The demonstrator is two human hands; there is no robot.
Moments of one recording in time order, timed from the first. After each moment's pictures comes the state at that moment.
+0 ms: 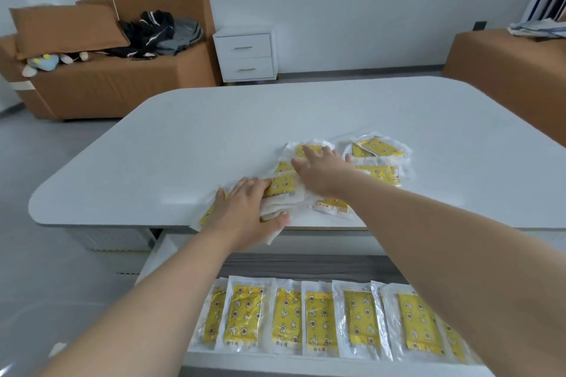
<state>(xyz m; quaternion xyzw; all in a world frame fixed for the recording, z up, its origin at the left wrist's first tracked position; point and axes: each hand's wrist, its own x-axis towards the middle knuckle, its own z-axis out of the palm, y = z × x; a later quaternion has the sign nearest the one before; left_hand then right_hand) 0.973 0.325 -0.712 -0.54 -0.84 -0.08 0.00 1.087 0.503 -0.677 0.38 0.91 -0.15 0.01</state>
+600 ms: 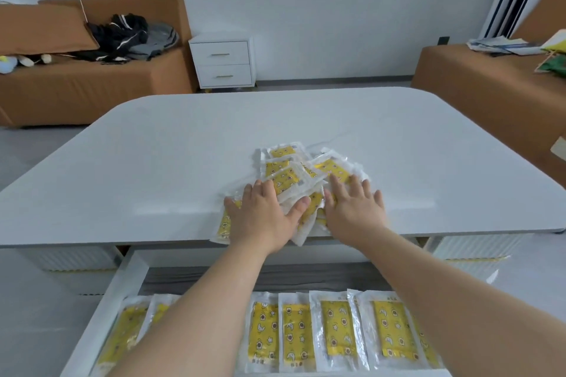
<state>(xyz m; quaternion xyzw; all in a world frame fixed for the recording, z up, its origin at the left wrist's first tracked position) 1.038 0.388 -0.710 -0.44 -0.89 -0.12 -0.01 1.177 0.502 -0.721 0.48 0.86 -0.13 -0.04</state>
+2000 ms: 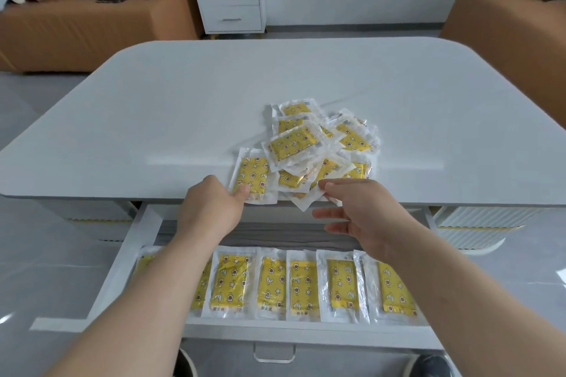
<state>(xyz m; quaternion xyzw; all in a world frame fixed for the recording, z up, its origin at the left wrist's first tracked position) 1.011 0.303 -0.688 -0.23 -0.93 -0.24 -0.16 1.195 0.424 -0.662 0.50 0.51 -0.68 -0.14</state>
